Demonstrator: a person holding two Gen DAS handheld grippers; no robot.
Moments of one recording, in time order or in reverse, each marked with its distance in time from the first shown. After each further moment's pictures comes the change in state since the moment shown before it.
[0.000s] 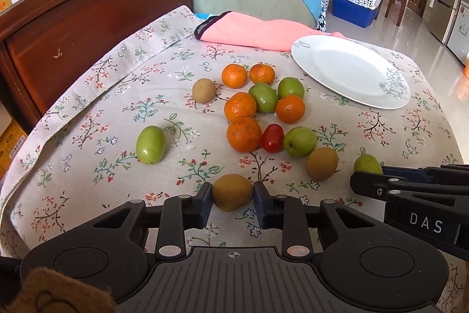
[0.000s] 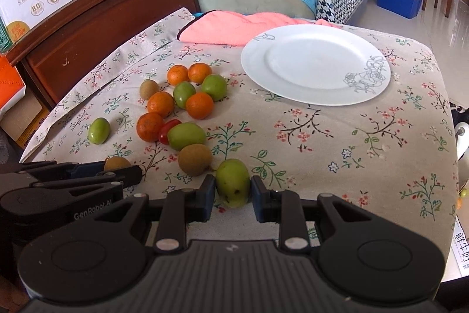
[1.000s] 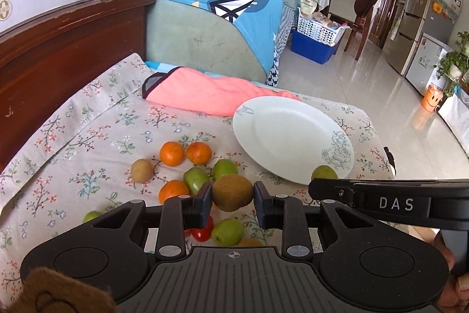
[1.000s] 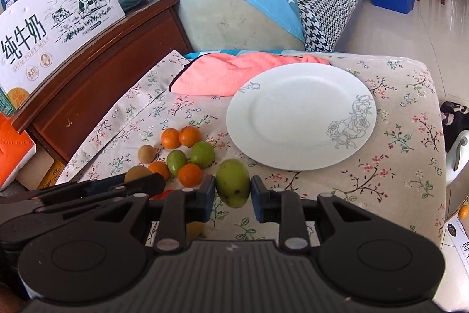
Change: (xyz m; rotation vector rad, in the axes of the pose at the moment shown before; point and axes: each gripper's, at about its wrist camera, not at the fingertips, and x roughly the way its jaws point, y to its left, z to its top) left arm -0.007 -0.024 0.063 -0.011 -0.124 -0.201; right arm -0.018 -0.043 0.067 0.119 -0.043 0.070
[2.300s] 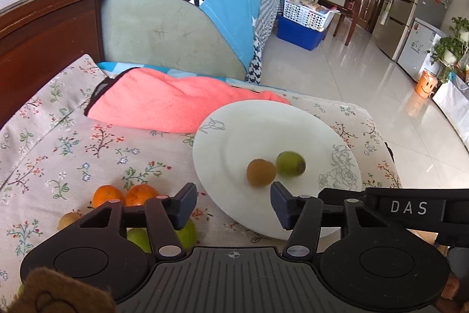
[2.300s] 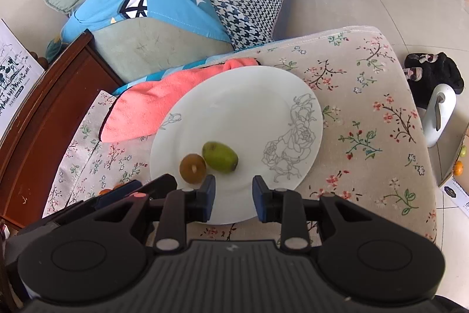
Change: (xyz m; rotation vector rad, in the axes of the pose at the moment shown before) left arm 0.087 -0.025 0.038 0.031 0.046 -0.038; right arm 0.038 -0.065 0.030 0.277 -0.011 -0.104
